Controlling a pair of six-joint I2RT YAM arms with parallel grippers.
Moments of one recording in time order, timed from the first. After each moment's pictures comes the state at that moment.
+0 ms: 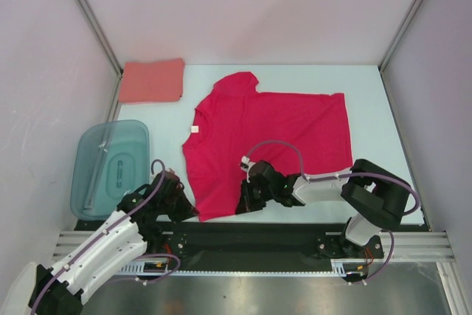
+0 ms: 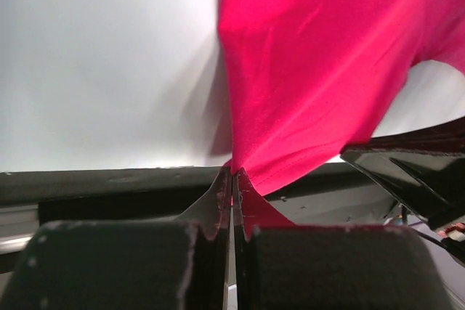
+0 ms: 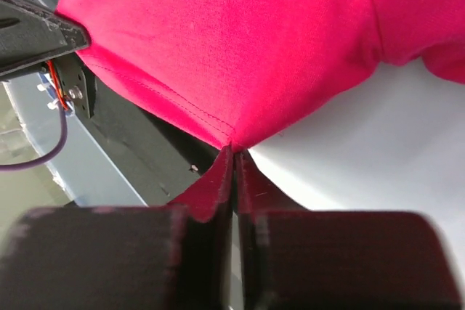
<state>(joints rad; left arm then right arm) -0.58 0.58 0.32 -0.78 0.13 -1.10 1.04 1.61 0.65 0.16 -0.30 0.85</state>
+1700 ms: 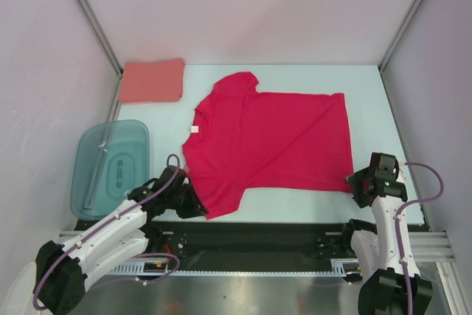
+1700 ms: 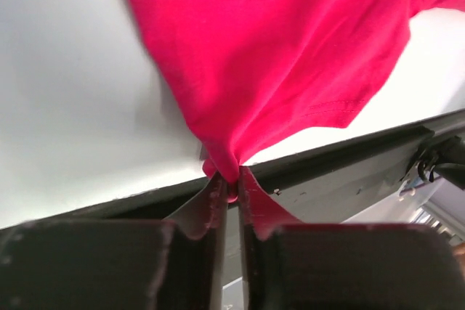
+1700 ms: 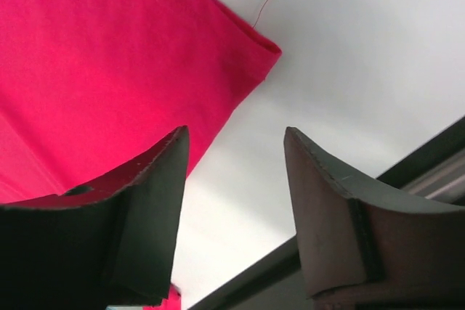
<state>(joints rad) -0.59 0.78 0.31 -0.57 0.26 -0.96 -0.24 0.74 0.50 -0.83 0.08 0.91</state>
